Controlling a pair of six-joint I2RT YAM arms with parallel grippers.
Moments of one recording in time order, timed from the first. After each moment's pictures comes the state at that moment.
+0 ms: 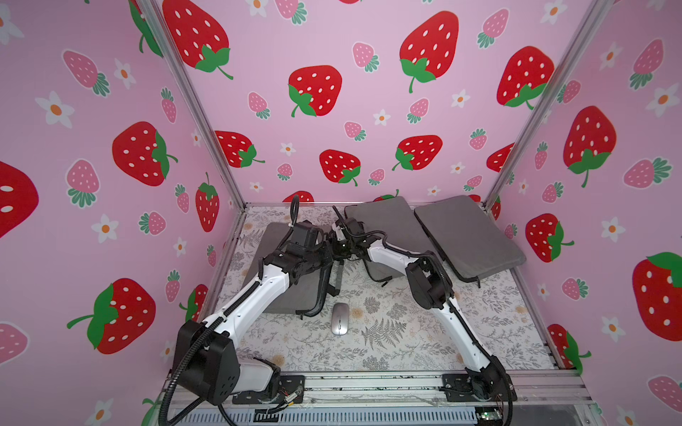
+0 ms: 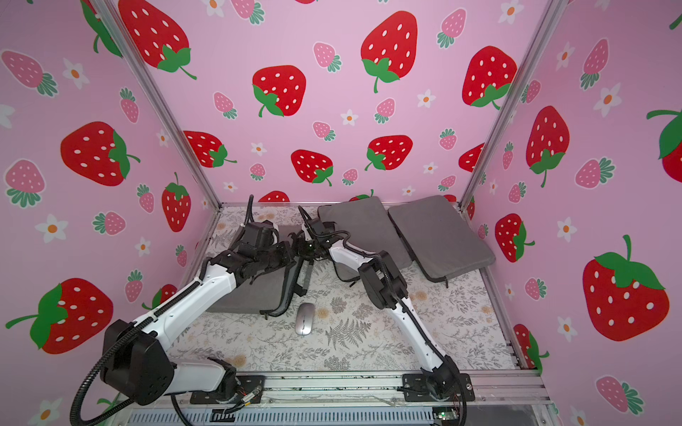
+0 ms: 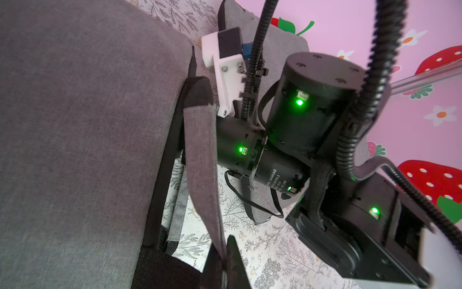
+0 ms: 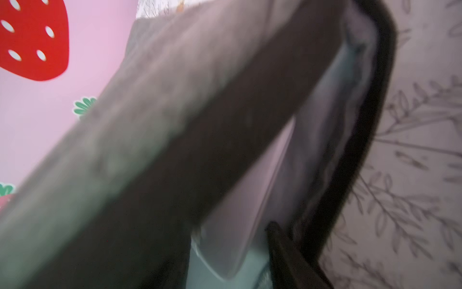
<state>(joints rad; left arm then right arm) -0.39 1.37 1.07 -0.46 0.12 -0.71 0.82 2.54 2.05 -0.21 -0.38 0.68</state>
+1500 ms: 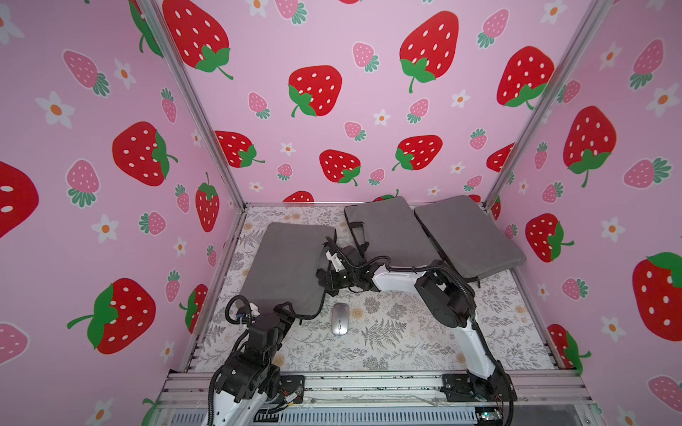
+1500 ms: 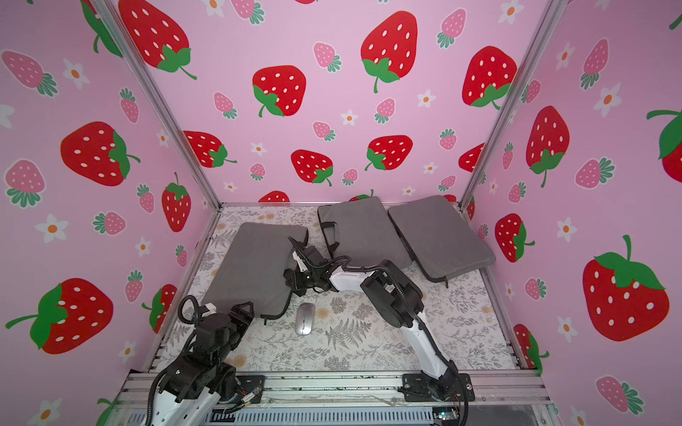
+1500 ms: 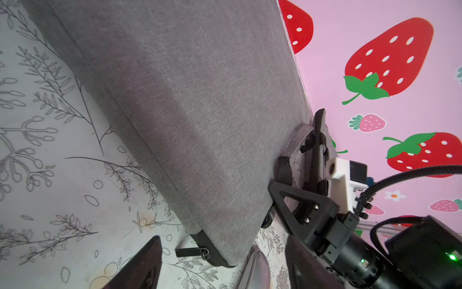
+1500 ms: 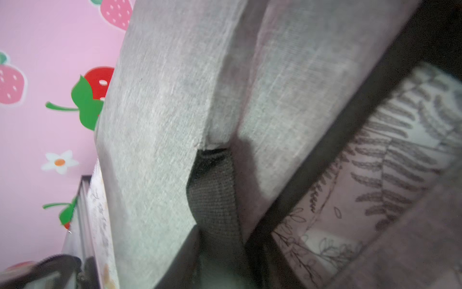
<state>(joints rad) -0.34 0.10 0.24 -0.74 -0.25 -1.23 0.98 2.24 1.48 0.05 -0.35 0.64</state>
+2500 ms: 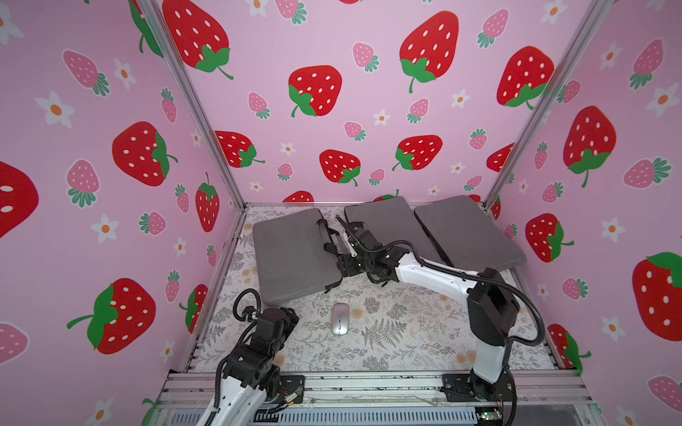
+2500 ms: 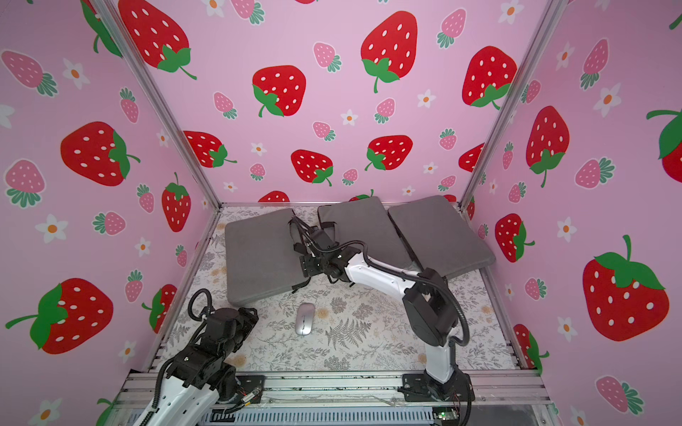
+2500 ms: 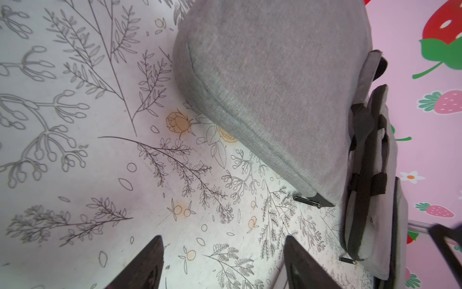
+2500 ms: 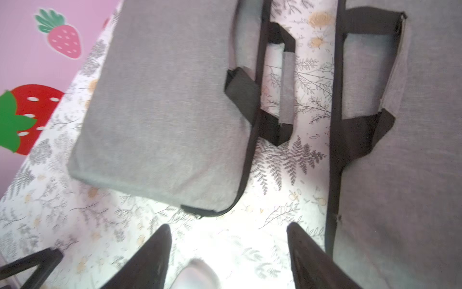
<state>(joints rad) -0.32 0.33 0.24 -0.72 -0.21 -1.21 1.02 1.84 1.43 -0.35 0.10 0.44</state>
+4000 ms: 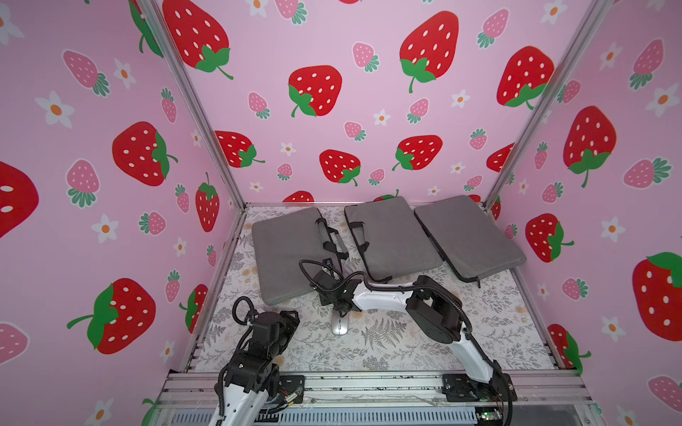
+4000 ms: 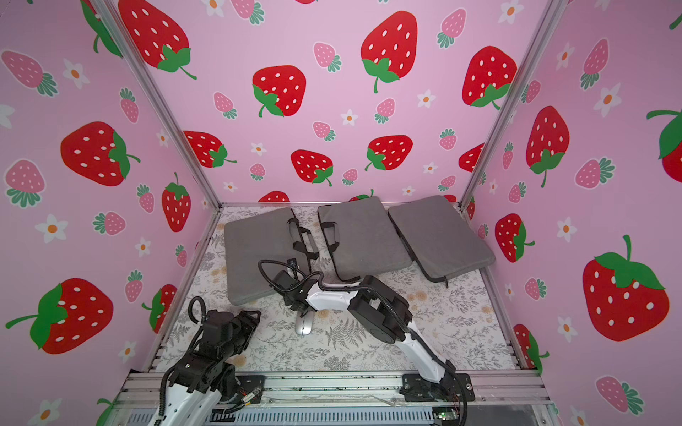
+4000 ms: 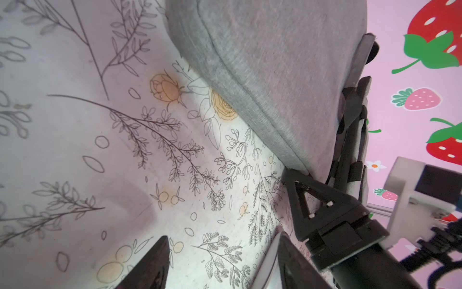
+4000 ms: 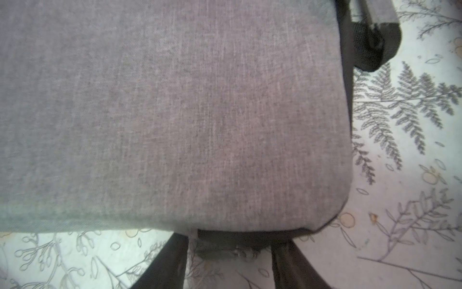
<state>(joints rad) -0.22 0.21 0.16 -0.68 -0.01 -1.24 1.20 2.25 1.58 -0.27 0.39 0.64</state>
